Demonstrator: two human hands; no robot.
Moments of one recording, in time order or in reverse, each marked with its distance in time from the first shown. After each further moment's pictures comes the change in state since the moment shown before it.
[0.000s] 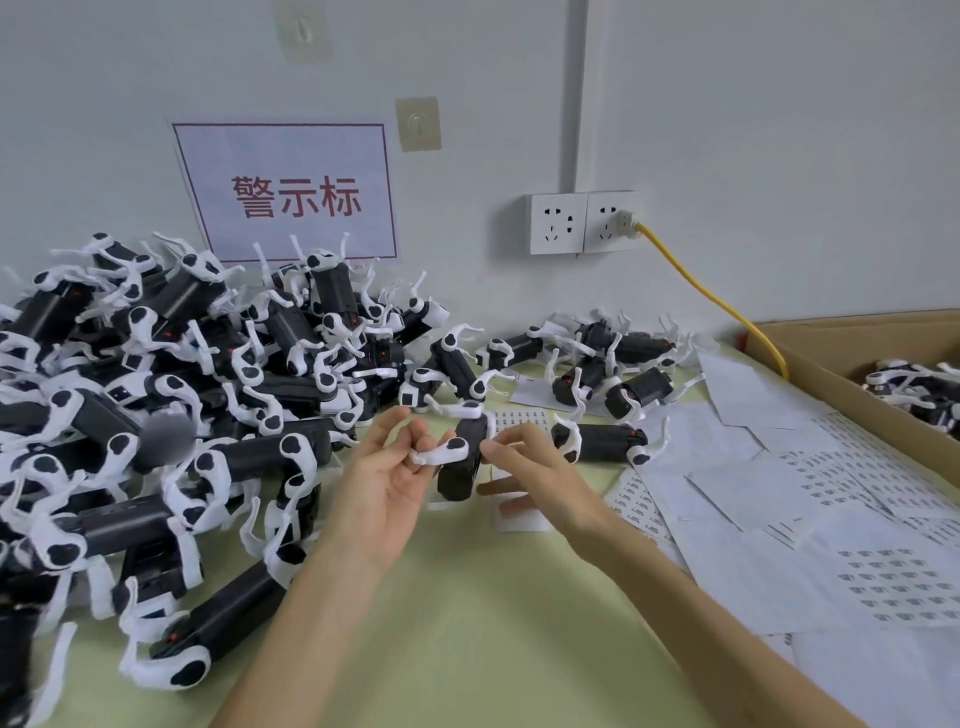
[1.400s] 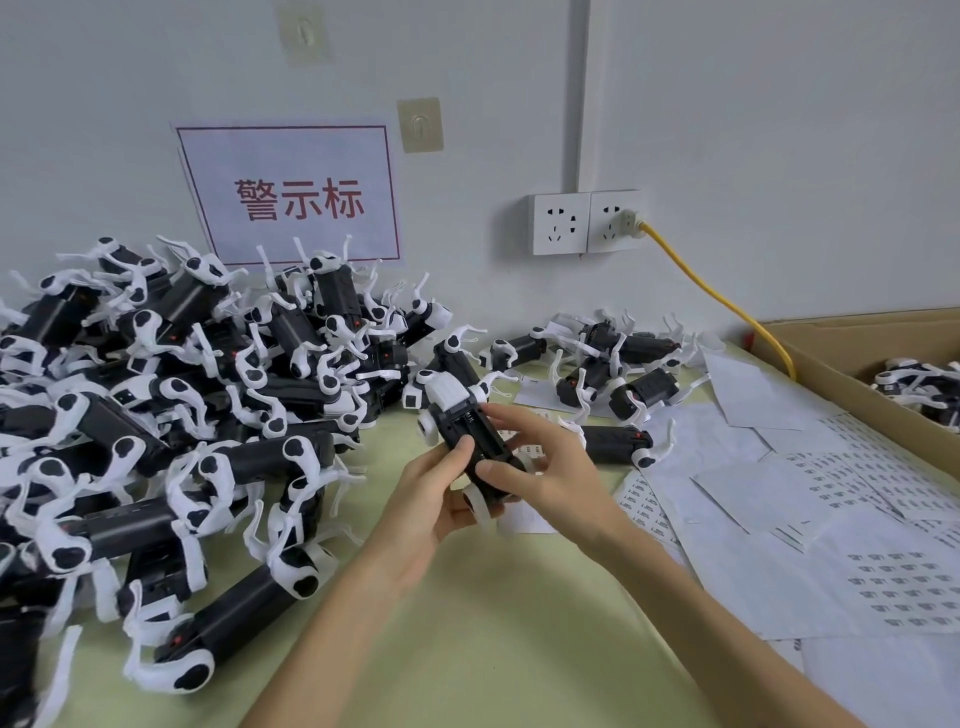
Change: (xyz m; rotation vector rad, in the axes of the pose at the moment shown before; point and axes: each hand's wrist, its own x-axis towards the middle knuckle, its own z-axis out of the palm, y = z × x) left_hand -0.010 -0.021 0.005 0.689 -0.168 -0.136; right_hand -0.005 -0.004 -0.003 -0.103 0.074 -0.384
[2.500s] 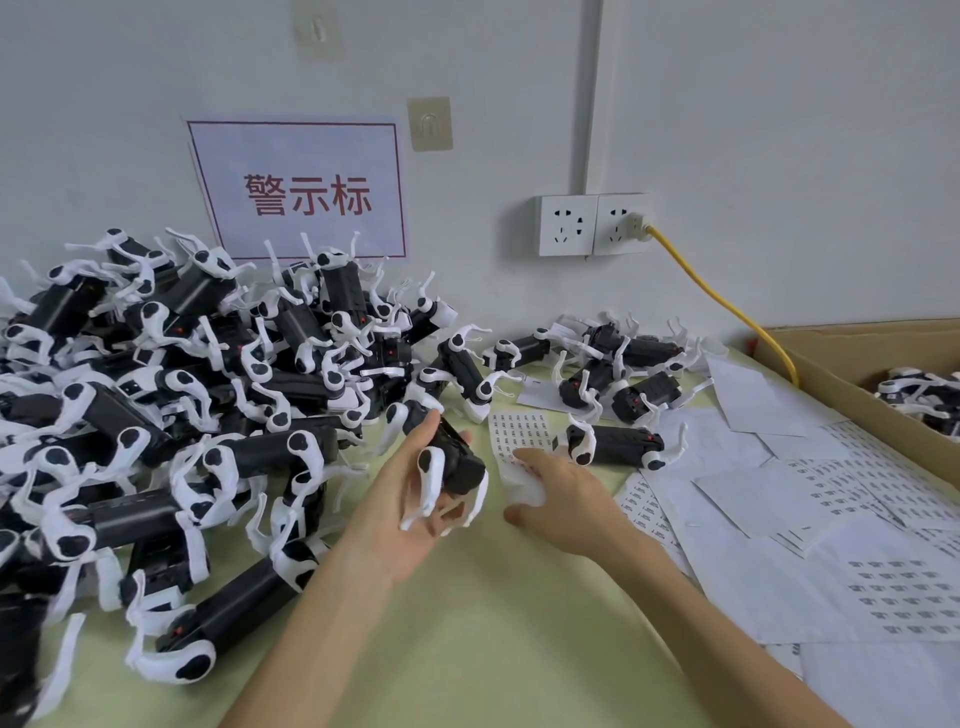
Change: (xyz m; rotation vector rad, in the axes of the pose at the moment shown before) left_hand -0.003 0.006 -0.015 -0.286 -0.135 0.019; right_hand 0.005 0.029 -0.008 -0.826 -0.155 0.300
